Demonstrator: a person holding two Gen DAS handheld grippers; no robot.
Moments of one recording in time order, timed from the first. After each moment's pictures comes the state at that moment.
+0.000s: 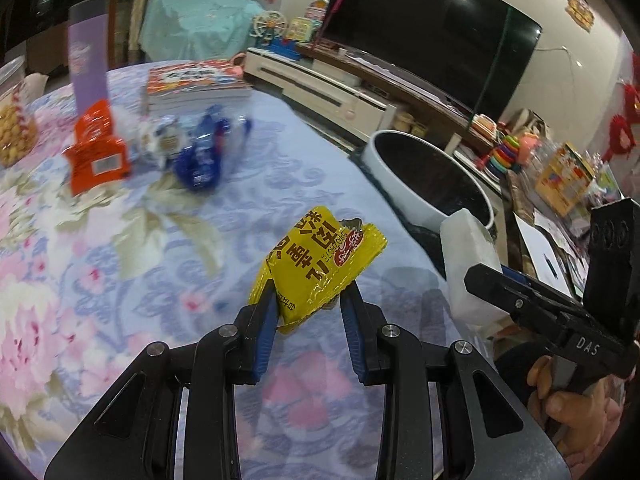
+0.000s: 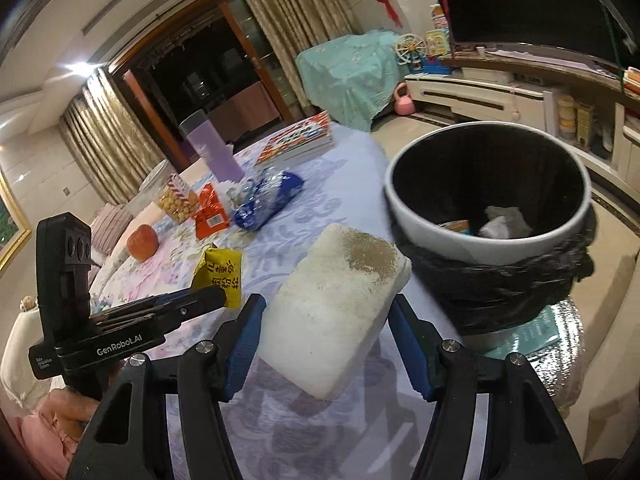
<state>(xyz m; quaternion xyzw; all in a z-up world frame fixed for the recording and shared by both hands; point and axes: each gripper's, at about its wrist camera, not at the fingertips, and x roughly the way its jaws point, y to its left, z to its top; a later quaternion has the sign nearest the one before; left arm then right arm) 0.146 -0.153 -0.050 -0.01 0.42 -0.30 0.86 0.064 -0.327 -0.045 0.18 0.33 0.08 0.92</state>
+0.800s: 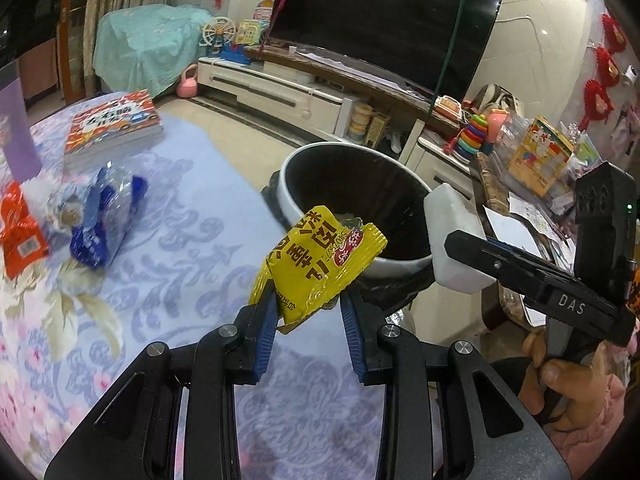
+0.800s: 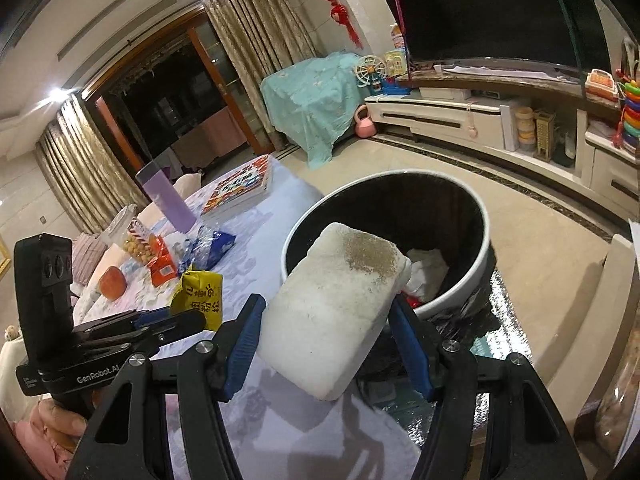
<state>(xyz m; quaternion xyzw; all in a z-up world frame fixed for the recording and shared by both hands) 0.156 -0.244 -0.023 0.03 0.40 -0.35 0.84 0.068 -0.413 -0.024 0.19 0.31 0.02 0.93</state>
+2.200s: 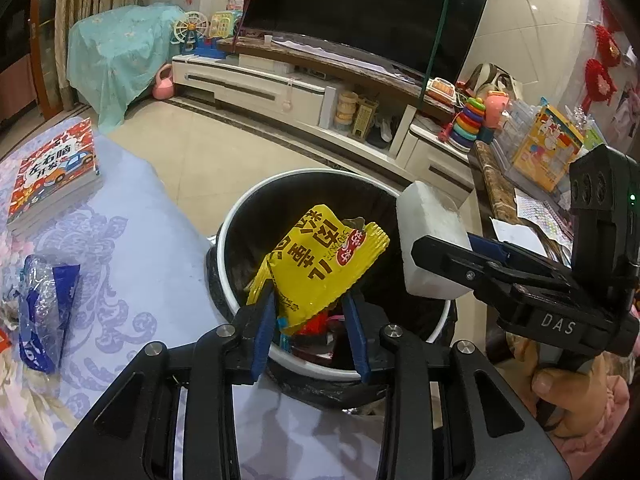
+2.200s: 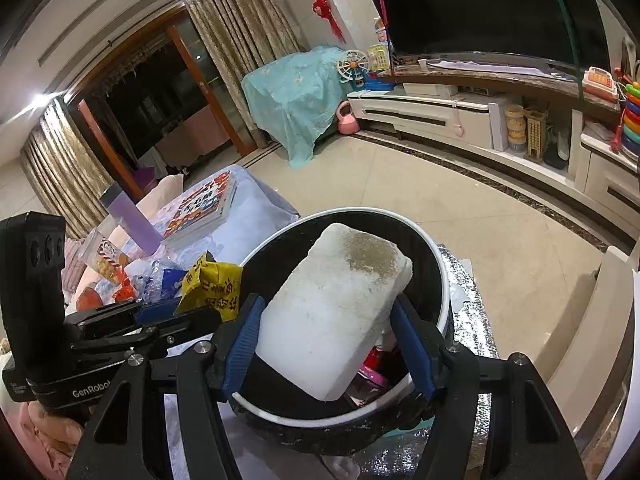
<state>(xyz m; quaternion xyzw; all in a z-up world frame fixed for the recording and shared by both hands) 0.206 -0.333 -0.017 0.07 0.41 -0.37 0.83 0.124 -0.474 -0.024 0.20 0.33 0.00 0.92</state>
